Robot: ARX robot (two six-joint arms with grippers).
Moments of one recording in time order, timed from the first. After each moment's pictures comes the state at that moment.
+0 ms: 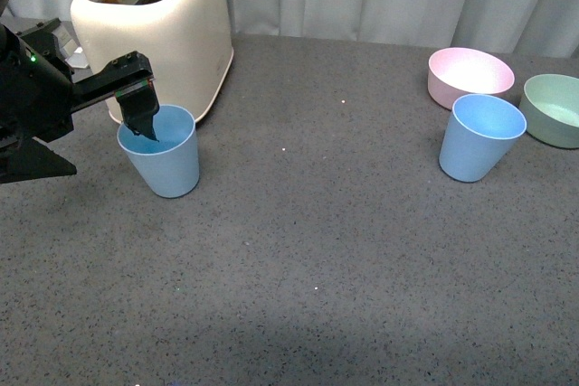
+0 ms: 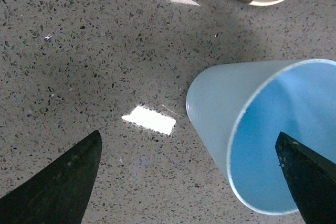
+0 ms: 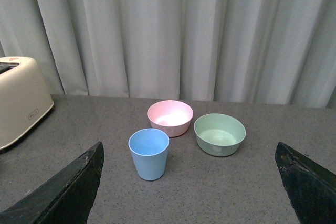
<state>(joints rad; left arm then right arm) -0.09 1.98 1.10 -0.21 0.07 -0.47 0.00 0.00 0.00 0.00 0.00 0.00</state>
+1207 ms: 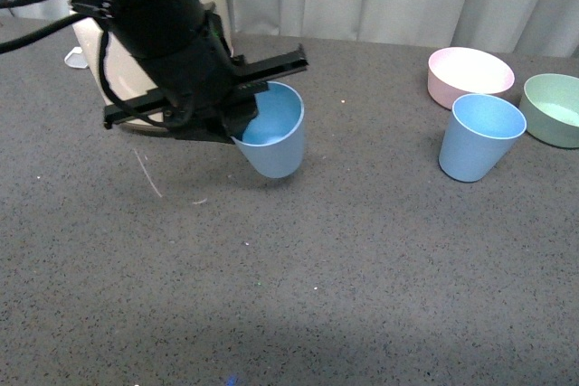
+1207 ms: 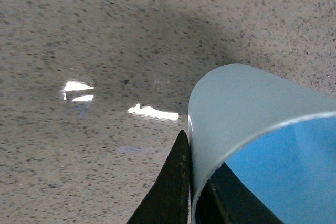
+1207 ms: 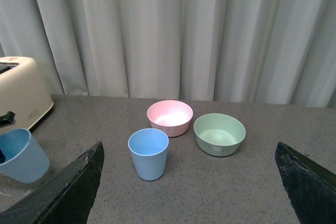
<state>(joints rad) -0.39 2.14 1.40 -0.38 0.01 -0.57 0.00 0.00 0.00 0.00 0.00 0.00</state>
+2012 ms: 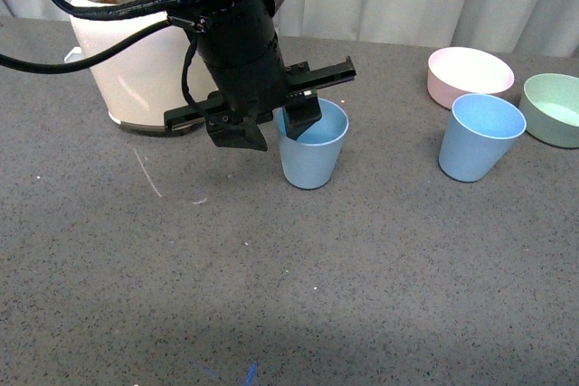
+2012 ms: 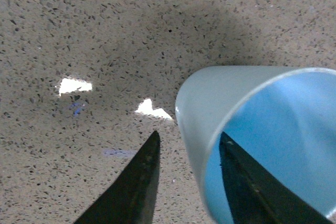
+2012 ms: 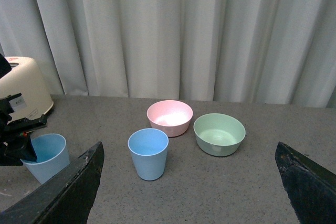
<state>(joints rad) -0.45 2.26 1.56 -0.44 -0.01 -0.64 0.00 0.00 0.00 0.00 0.00 0.00</state>
